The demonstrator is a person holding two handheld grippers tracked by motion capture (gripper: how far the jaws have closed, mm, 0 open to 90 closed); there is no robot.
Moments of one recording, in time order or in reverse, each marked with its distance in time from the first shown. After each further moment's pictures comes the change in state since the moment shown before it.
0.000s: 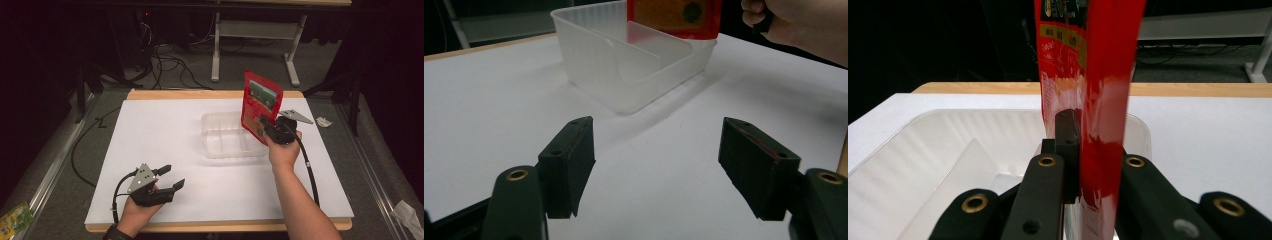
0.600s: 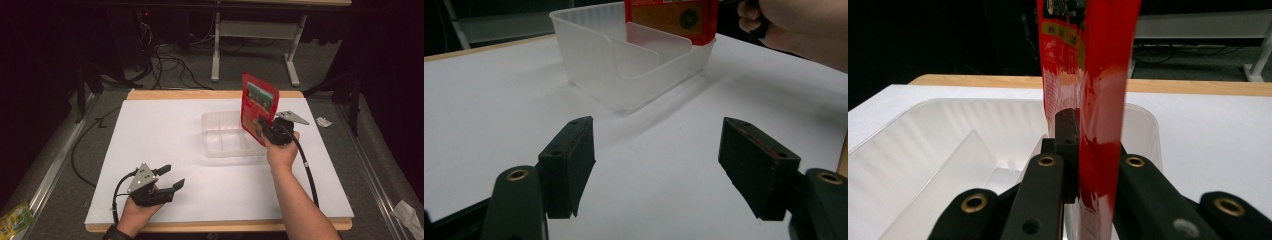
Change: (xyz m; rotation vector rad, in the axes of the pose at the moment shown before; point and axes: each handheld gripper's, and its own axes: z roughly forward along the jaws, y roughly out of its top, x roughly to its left) left arm 0.000 0.000 0.000 -0.001 -0.001 -0.002; right arm 0.004 -0.006 0.005 0.011 -0.003 -0.021
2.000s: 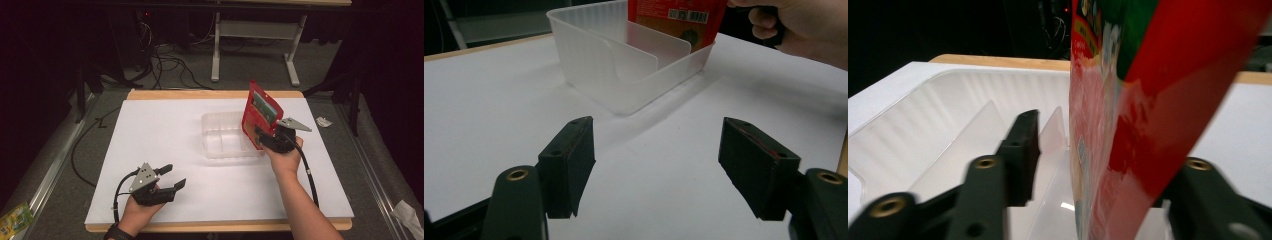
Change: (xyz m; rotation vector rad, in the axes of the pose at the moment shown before) left arm -0.001 0.001 0.004 0.004 -0.007 0.005; right arm 0.000 -0.012 -0.018 0.030 0.052 -0.052
